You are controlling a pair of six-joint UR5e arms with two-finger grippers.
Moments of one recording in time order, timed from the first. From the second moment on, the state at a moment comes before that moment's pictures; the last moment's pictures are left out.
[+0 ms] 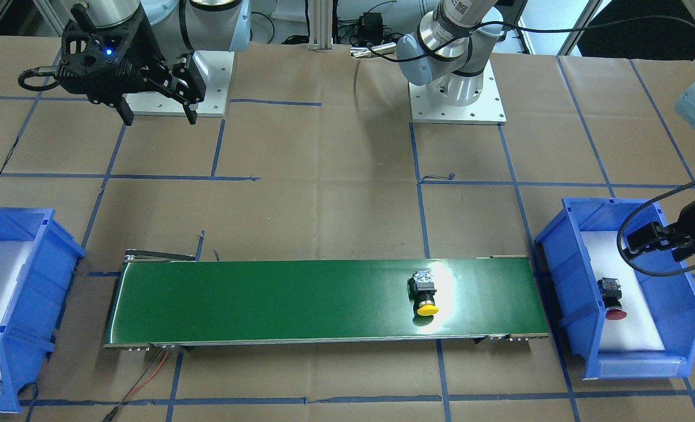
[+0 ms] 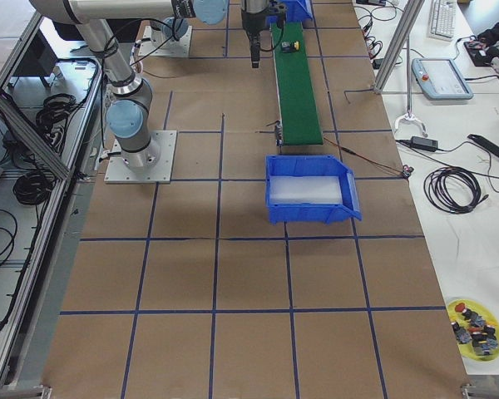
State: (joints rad) left arm -1.01 -1.93 -1.57 -1.22 1.57 0.59; right arm 1.59 -1.70 1.68 -1.60 -1.53 0.00
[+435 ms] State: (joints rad) left arm -1.01 -2.01 -1.60 -1.12 1.57 0.59; right arm 1.59 -1.70 1.68 -1.60 -1.53 0.00
